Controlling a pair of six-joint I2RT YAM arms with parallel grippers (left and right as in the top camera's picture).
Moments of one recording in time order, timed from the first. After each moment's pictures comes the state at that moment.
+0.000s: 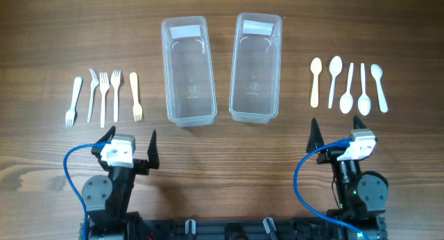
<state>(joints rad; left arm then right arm) 0.09 0.02 0.11 -0.31 0.19 0.07 0.04 0.02 0.05 -0.07 -0.03 0.04</state>
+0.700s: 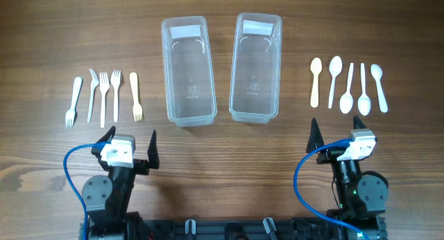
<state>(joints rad) 0.09 0.02 0.11 -0.31 0.19 0.07 0.04 0.02 0.05 -0.07 -0.04 0.04</state>
